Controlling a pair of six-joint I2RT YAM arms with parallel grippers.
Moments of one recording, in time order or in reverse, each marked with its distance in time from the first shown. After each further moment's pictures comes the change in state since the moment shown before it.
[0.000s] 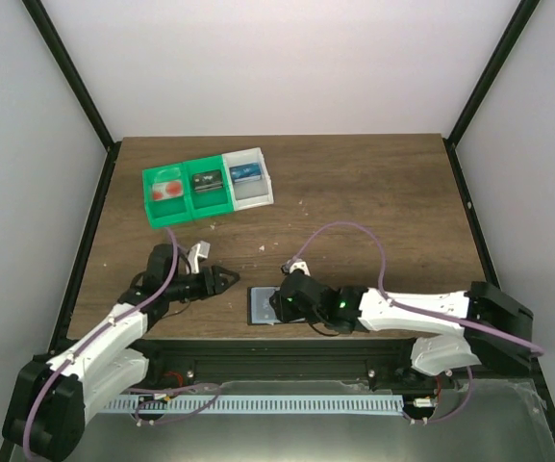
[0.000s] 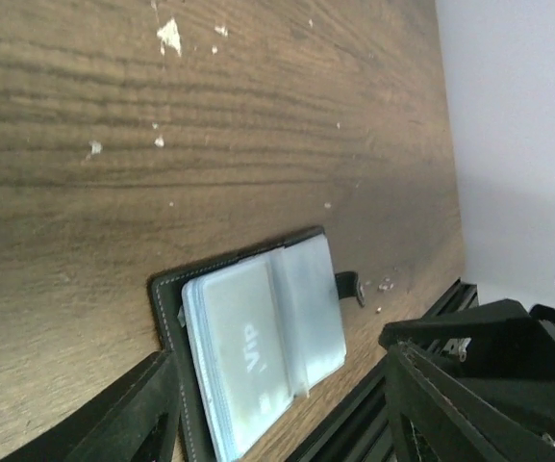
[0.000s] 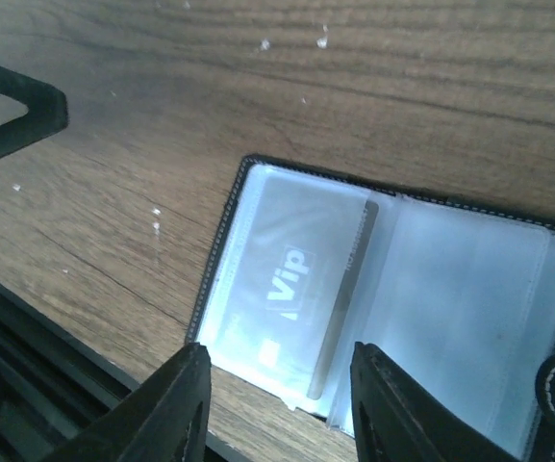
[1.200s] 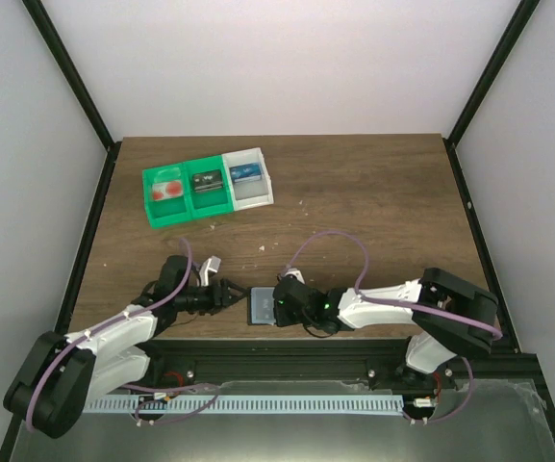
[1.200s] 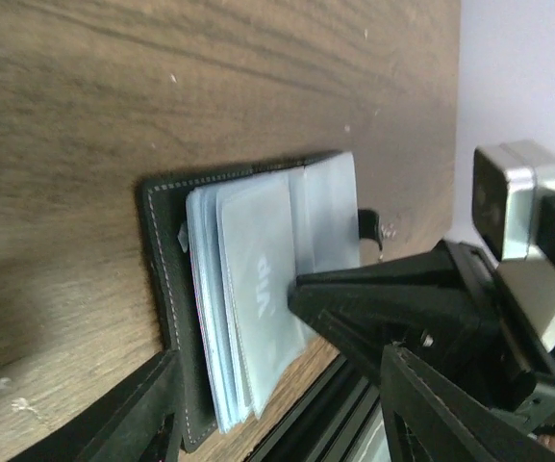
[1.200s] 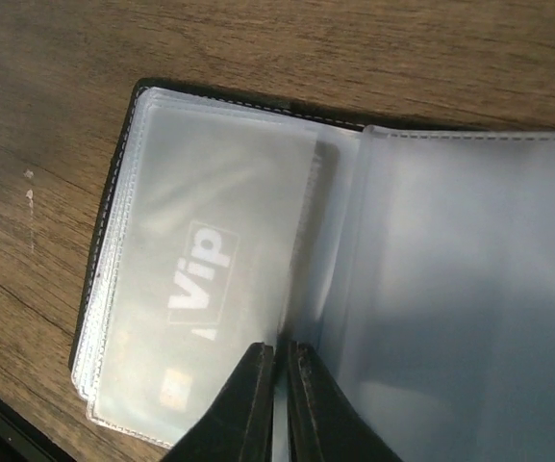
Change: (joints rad) left arm -0.073 0.126 -0.146 0.252 0.068 -0.156; right arm -0.032 0.253 -0.029 0.147 -0.075 0.012
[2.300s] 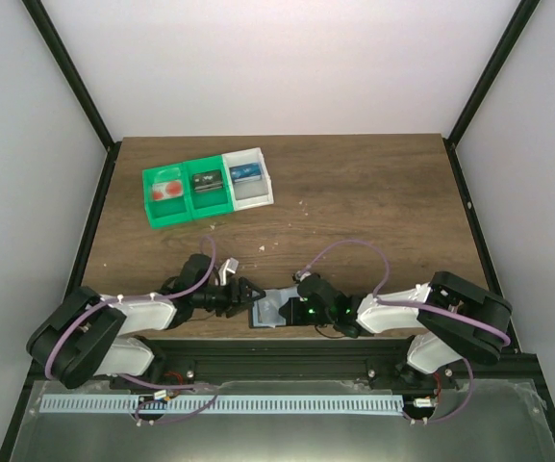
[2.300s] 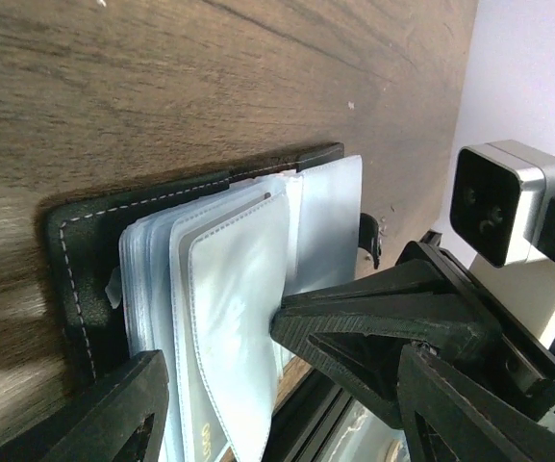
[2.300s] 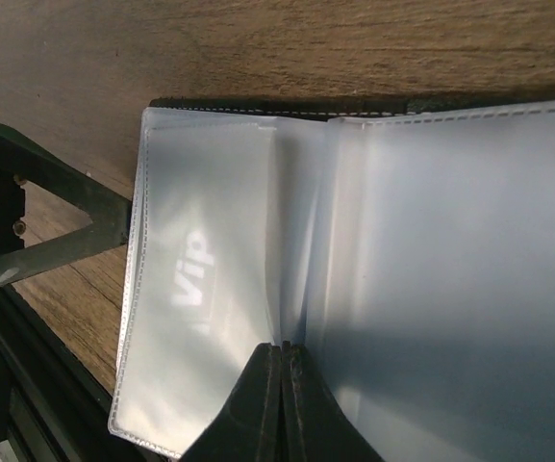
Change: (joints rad) left arm -0.164 0.291 0.052 0.261 -0.033 -0.206; right arm -0.108 -0.074 -0.233 0.342 -0.219 0.092
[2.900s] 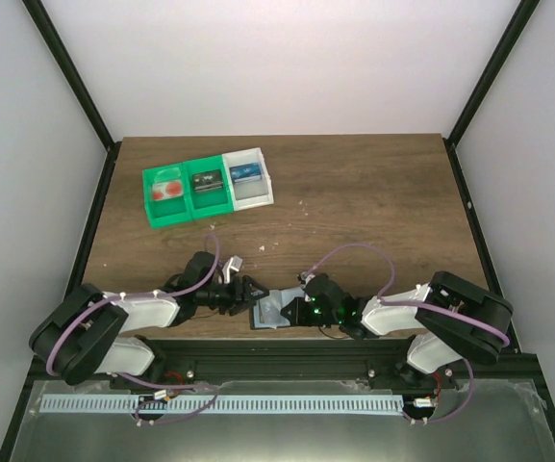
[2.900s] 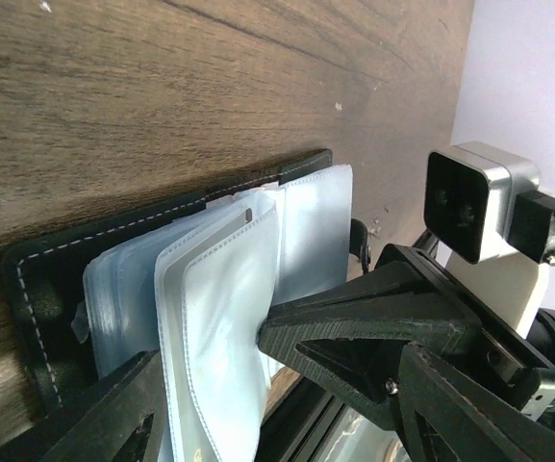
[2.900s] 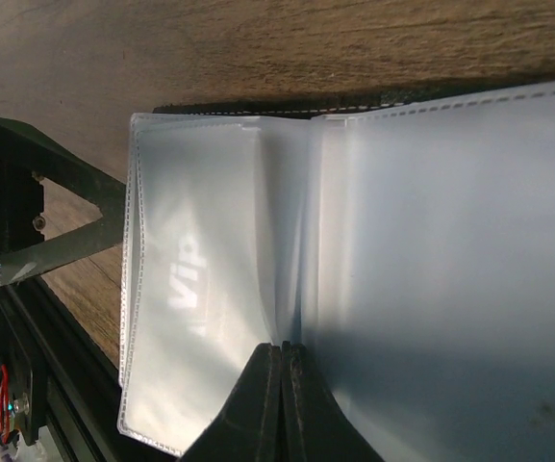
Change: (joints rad) left arm -0.029 0.046 0.035 0.016 -0.005 -0.013; right arm -0.039 0.000 -0.072 0.121 -0.074 0.045
